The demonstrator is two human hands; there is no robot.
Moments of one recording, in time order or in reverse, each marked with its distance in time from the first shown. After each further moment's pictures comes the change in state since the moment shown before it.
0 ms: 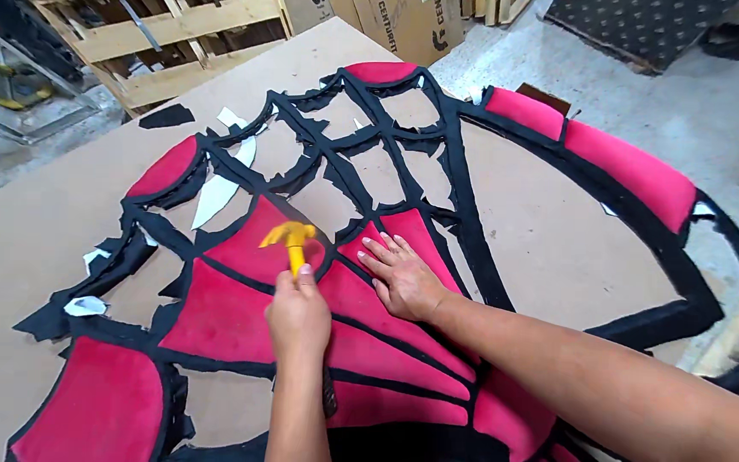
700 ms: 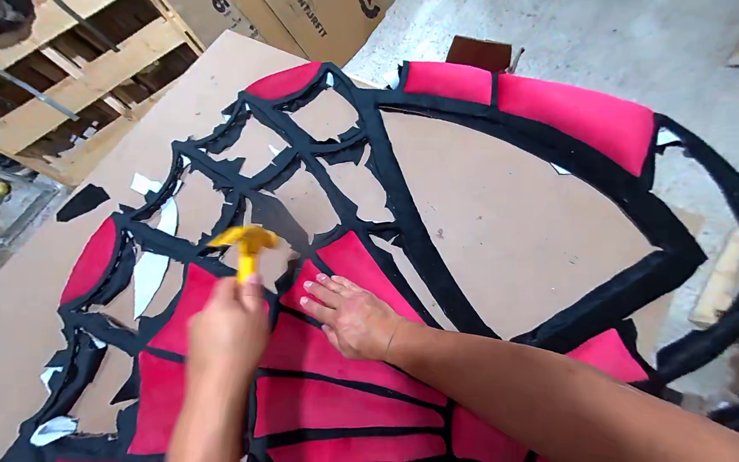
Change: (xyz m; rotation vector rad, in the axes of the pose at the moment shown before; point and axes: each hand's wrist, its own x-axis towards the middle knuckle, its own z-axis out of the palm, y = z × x) left_hand 0.039 0.096 0.003 0.457 -0.191 0.306; right_hand -0.005 0.004 -0.009 0.304 -0.006 -0.003
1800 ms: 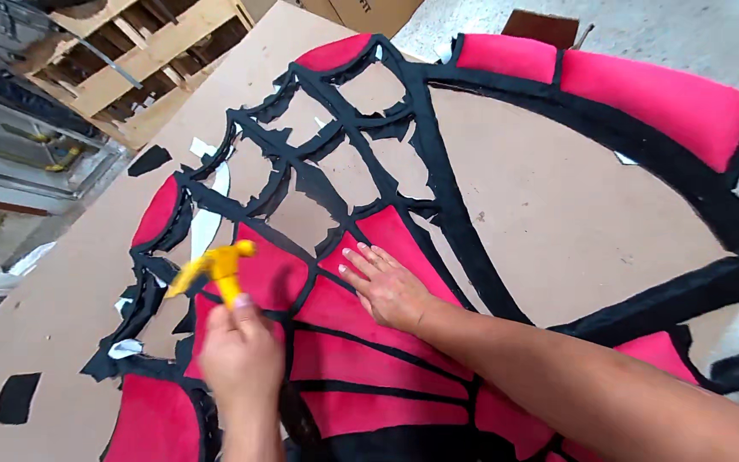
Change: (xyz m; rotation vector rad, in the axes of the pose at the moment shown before) left_hand -0.063 -0.058 0.007 -0.279 0.286 -0.203; right_hand 0.000 -0.004 0.011 -0.165 0.064 0.020
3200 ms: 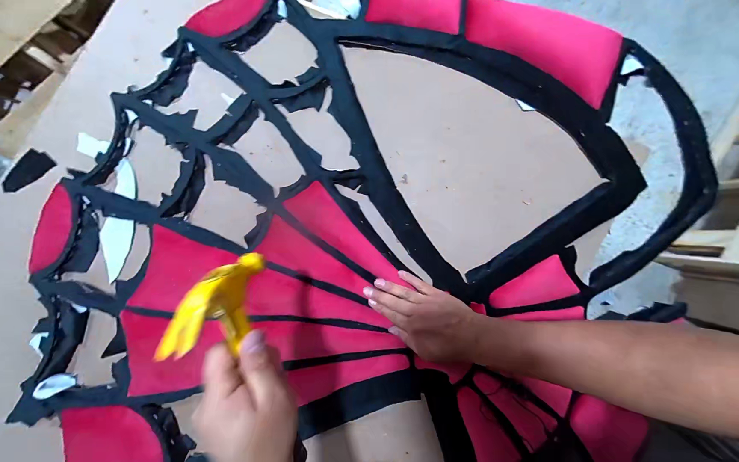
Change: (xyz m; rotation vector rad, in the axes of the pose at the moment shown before) left_hand -0.113 0.028 0.011 -0.121 -0.050 0.346; right_hand -0.195 -0.002 -0.036 -0.032 -0.043 -0.032
